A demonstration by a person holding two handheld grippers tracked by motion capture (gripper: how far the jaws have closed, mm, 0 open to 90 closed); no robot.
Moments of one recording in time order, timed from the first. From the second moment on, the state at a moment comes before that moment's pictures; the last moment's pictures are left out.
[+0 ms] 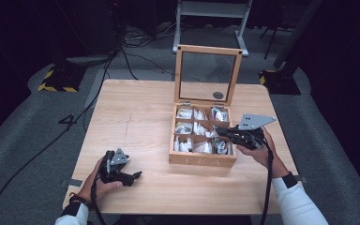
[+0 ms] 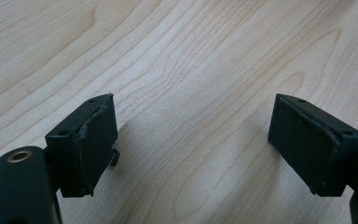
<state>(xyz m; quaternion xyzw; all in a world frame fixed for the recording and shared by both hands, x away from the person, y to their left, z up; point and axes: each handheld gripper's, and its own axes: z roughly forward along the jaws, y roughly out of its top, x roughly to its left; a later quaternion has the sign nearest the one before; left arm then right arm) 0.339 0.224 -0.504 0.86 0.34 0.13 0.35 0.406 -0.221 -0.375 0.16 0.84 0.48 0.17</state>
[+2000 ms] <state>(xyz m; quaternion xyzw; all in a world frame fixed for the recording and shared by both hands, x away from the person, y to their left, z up) 0.339 0.224 -0.504 0.86 0.35 0.13 0.35 0.330 -0.186 -0.458 0.10 0.89 0.42 0.12</state>
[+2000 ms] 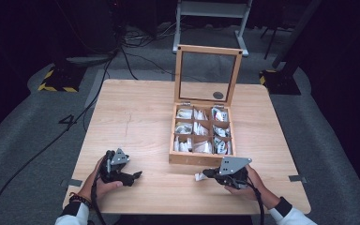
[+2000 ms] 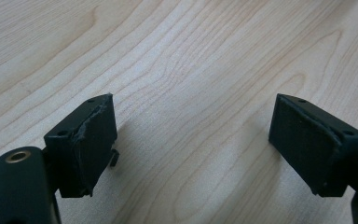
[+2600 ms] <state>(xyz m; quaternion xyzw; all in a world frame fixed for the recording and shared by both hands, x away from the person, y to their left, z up) 0.339 0.224 -0.504 0.86 0.35 0.13 0.35 0.325 -0.195 -0.481 0.12 0.91 0.39 0.10</state>
